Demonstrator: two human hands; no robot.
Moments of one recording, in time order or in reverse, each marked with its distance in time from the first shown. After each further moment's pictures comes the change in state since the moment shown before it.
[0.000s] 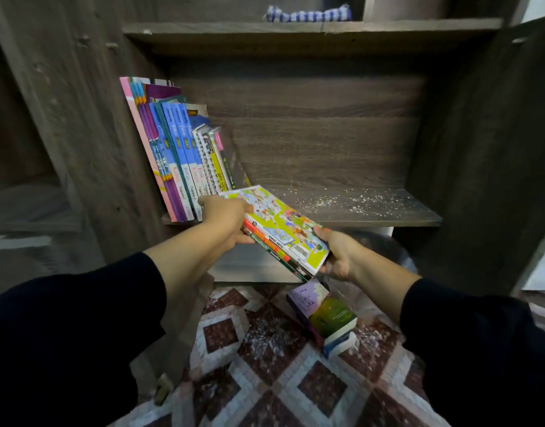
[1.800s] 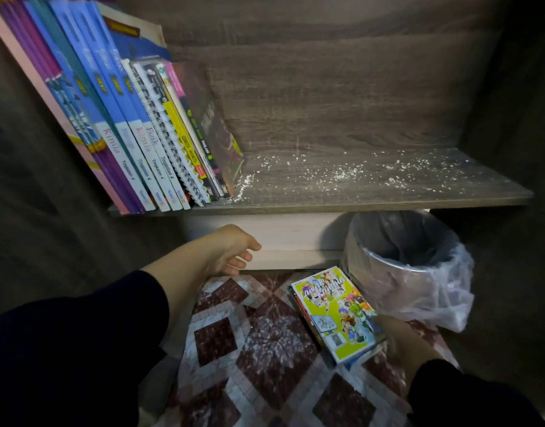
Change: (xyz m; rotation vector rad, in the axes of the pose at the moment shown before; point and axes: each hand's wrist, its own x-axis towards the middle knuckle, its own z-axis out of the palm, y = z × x) left_hand 0.169 -0.110 0.028 0.707 -0.387 -0.266; right_hand 0.181 0.171 -0.169 -0.210 0.422 0.161
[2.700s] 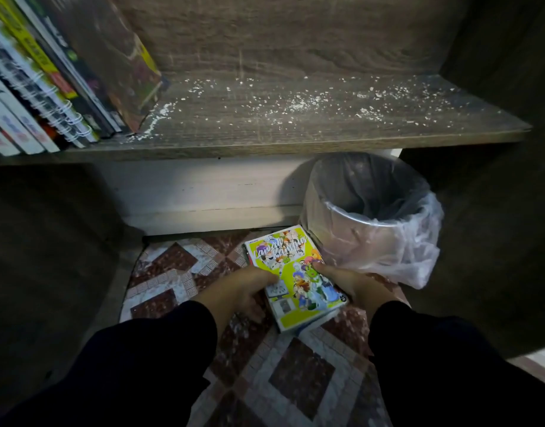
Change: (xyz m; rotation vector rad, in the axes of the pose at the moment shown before) left_hand 0.087 -0.072 0.182 -0.148 -0.360 -0.390; right_hand 0.042 -0.018 -0.001 -0.210 -0.350 0.082
